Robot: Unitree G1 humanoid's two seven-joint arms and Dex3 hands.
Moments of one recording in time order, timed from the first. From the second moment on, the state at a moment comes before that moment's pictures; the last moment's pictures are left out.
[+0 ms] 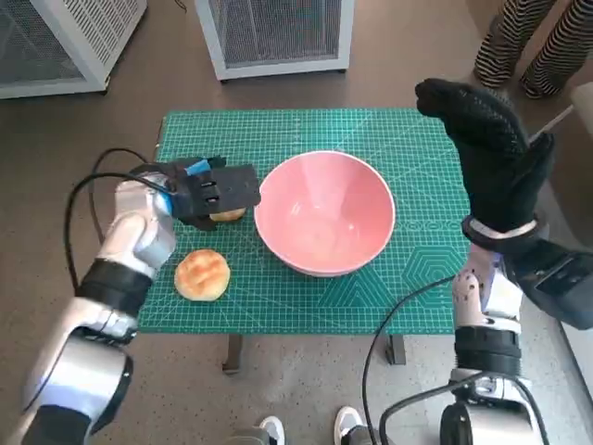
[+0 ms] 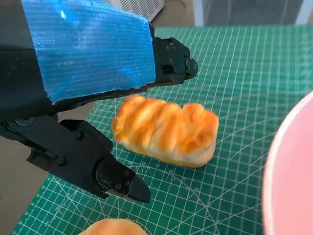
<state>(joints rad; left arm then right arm) -1.00 0.45 -0.49 0.88 0.65 0.32 -0.47 -0.73 -0.15 -0.23 0.54 0.40 -0.70 0.64</state>
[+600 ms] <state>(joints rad) -1.04 0.38 -0.57 1.18 0.71 0.19 -0.22 -0.72 -0.15 -0.23 0.54 0.40 -0.70 0.64</state>
